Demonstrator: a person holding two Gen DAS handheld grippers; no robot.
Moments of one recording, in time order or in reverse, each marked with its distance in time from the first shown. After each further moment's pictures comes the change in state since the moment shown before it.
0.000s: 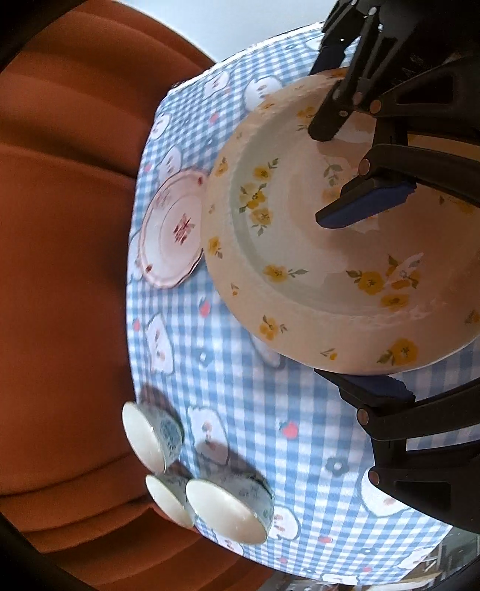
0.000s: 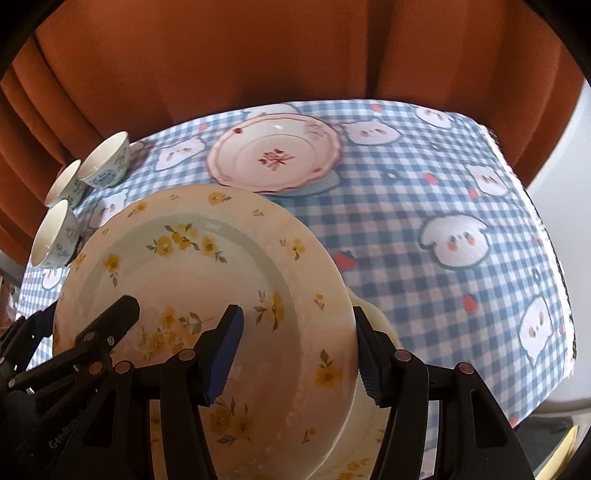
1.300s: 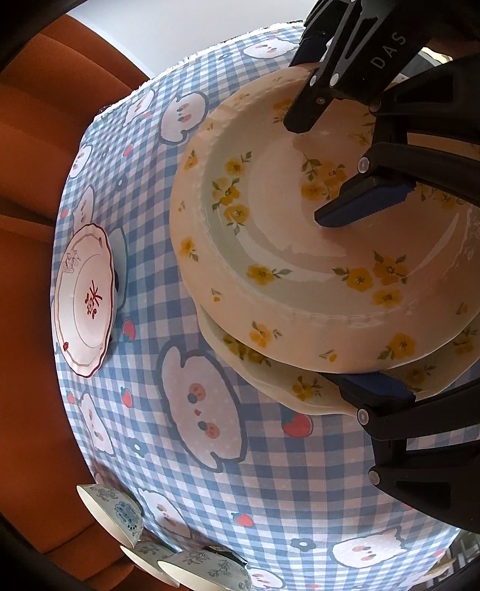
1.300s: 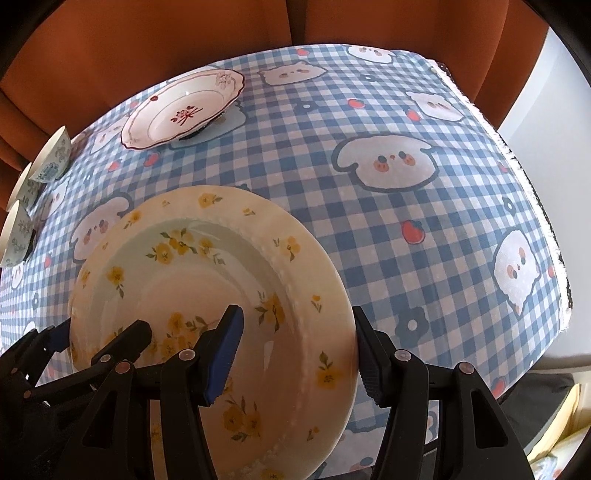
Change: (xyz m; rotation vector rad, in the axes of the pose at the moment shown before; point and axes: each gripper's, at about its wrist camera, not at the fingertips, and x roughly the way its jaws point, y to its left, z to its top) left arm 0.050 -0.060 -0.032 0.087 0.206 -0.081; right arm 0.026 -0.078 -0.040 0.107 0.121 -0.072
